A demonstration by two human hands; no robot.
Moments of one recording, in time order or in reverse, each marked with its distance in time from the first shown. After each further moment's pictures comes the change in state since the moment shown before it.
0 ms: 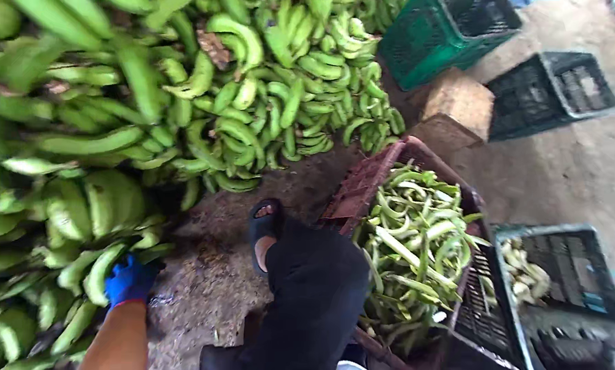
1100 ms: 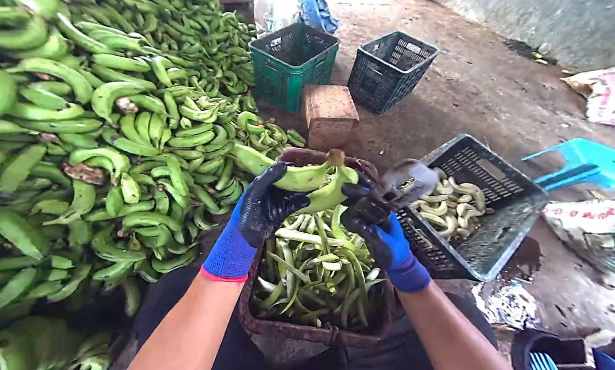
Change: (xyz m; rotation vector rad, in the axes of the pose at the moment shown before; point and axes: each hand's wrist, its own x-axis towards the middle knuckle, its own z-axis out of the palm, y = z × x) left_hand -0.400 0.396 -0.152 -1.308 -1.417 1.132; right_hand -0.078 -0.044 0.148 0.217 -0.736 -0.689
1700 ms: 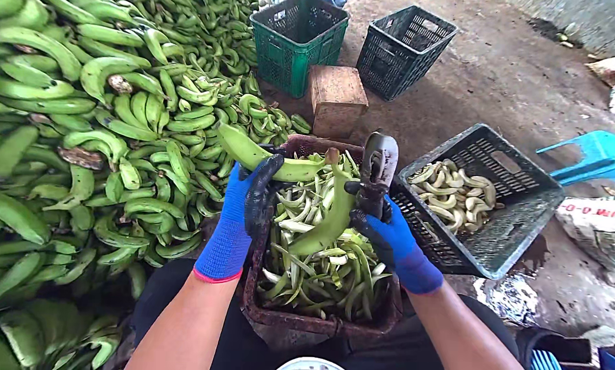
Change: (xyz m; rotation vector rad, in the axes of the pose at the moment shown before) left_hand -0.013 0.003 -0.015 0.426 0.293 0.220; right_hand 0.004 -0.001 0.007 -0.048 0.025 0.296
